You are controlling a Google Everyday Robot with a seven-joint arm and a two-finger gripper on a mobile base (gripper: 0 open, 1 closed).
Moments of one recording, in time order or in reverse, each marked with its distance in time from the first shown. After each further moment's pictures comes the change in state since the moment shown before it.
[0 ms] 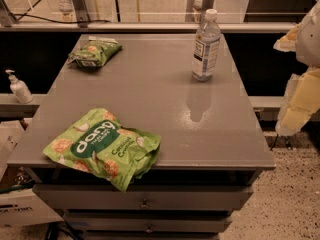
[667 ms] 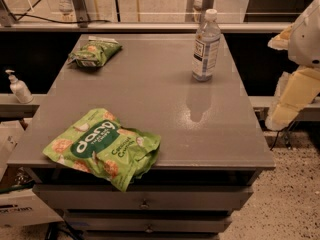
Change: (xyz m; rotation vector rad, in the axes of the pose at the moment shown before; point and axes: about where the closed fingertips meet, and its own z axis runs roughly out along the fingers) arm -0.008 -0.012 0.012 0.024 -0.049 0.005
